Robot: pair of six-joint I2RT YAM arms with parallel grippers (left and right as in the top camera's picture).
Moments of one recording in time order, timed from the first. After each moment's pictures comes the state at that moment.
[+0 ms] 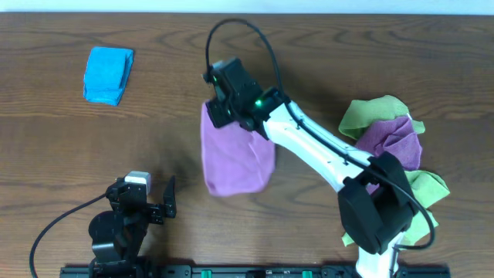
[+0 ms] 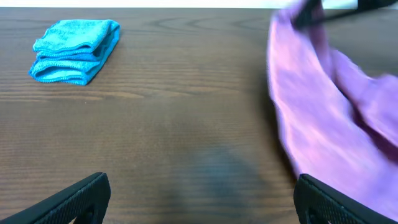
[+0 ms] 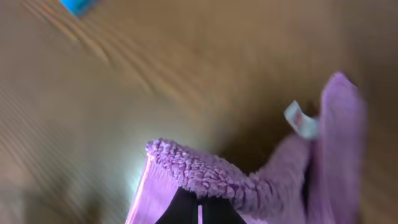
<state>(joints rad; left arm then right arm) 0.09 0.01 0.15 -0.53 0.25 0.04 0.70 1.98 1.60 -0.50 -0.09 0.23</state>
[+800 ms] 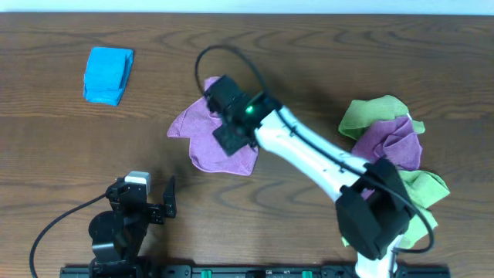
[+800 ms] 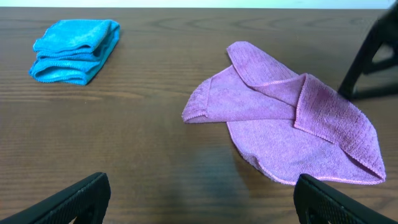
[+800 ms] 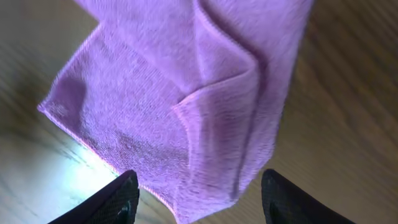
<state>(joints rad) 0.09 0.01 0.15 -0.53 0.25 0.04 0.79 1.98 1.58 -0.87 0.07 0.11</state>
